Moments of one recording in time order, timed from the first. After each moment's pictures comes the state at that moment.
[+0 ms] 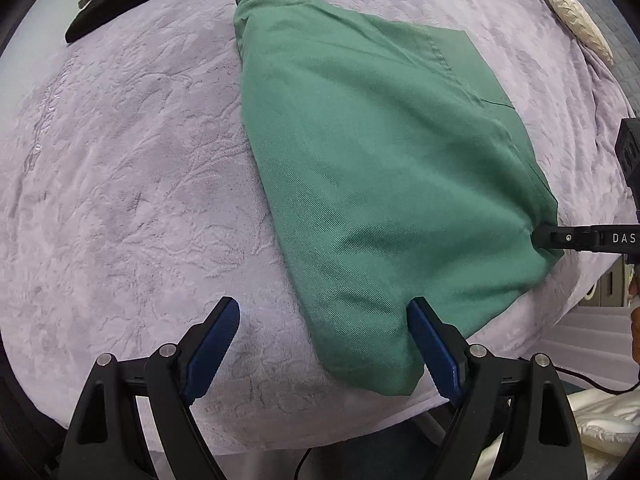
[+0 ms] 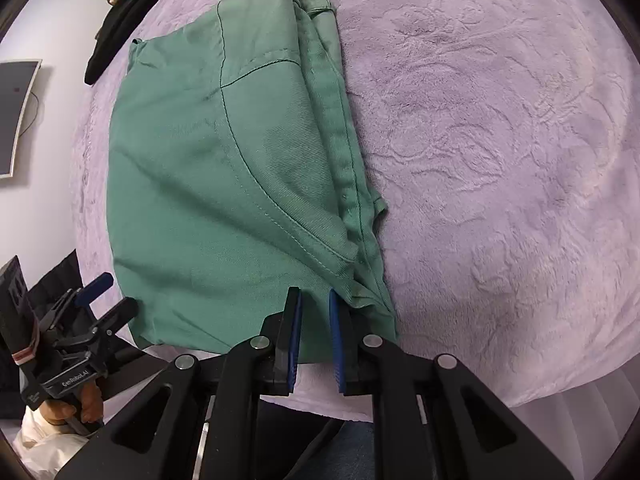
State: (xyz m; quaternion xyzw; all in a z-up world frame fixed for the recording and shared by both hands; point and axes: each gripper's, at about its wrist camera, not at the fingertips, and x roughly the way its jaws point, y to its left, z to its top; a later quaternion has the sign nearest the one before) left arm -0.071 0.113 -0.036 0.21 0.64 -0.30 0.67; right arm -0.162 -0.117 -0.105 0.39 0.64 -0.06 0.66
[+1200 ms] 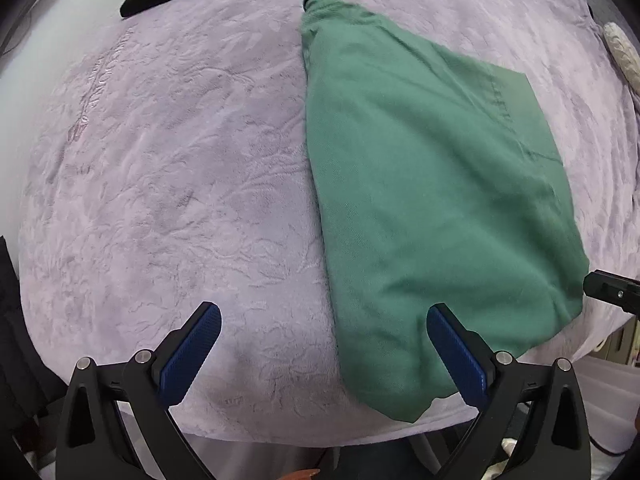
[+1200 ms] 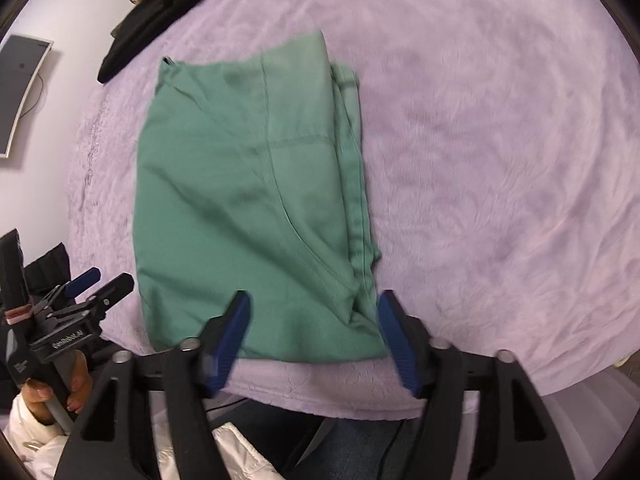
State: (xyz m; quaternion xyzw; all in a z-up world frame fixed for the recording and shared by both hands) left arm -0.052 0.108 -0.023 0.18 0.65 -0.20 0.71; right arm -0.128 -0.117 -0.038 0.31 0.63 -0.09 0.71
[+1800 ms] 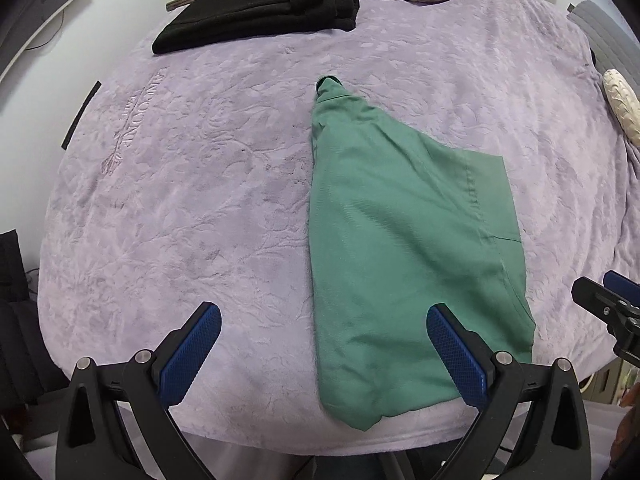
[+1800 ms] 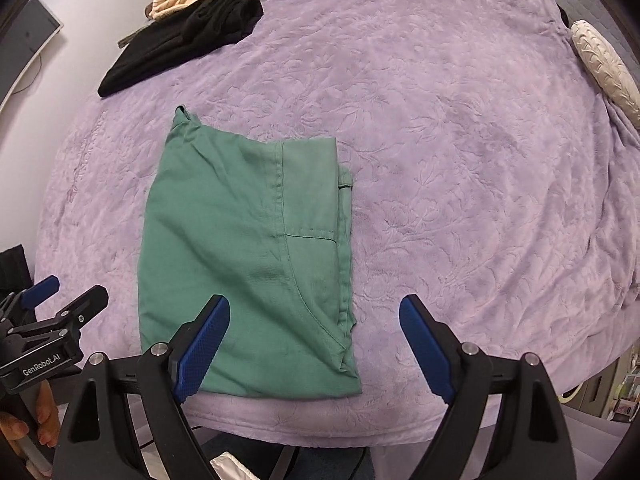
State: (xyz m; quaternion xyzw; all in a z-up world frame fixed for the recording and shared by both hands) left arm -0.032 0.095 0.045 0.15 0.61 -0.19 0.75; right arm -0.099 -0.102 0.030 0.20 0.59 -0.16 0.76
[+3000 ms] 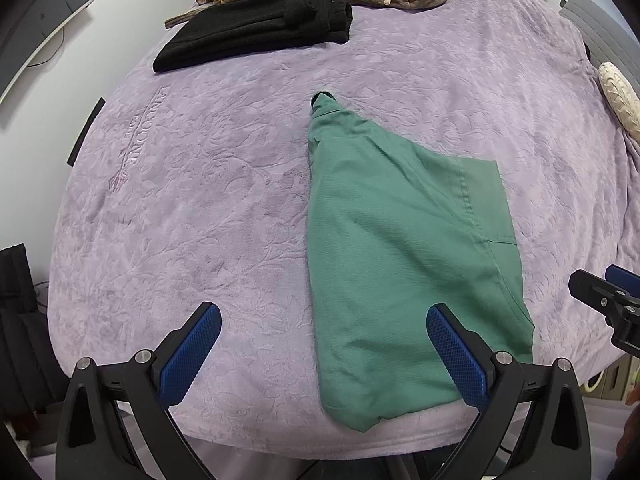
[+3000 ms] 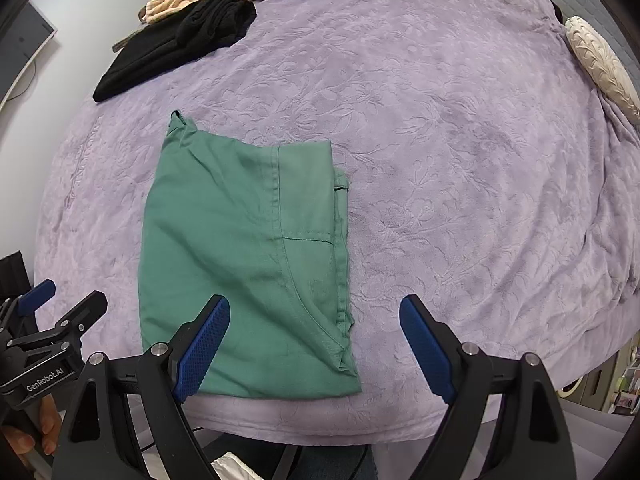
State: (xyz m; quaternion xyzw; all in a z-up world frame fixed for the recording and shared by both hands) left arm -0.041 0.086 0.057 0.16 0.59 -0.19 0.77; right arm -0.100 -0.105 0.034 0.20 0.59 -0.17 0.76
